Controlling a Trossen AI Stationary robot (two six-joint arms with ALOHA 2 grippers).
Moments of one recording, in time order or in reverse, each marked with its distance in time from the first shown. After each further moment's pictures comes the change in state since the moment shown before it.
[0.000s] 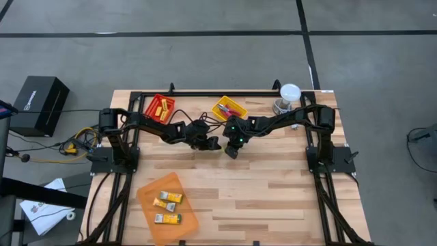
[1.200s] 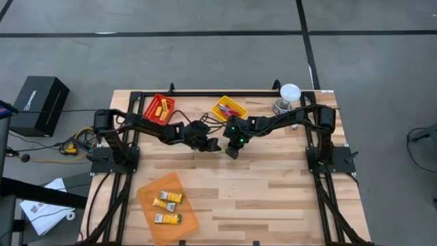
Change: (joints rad) left arm -0.025 -0.055 0.000 -0.016 -0.004 0.009; right arm 0.001 -0.002 0.001 -0.027 -0.006 -0.001
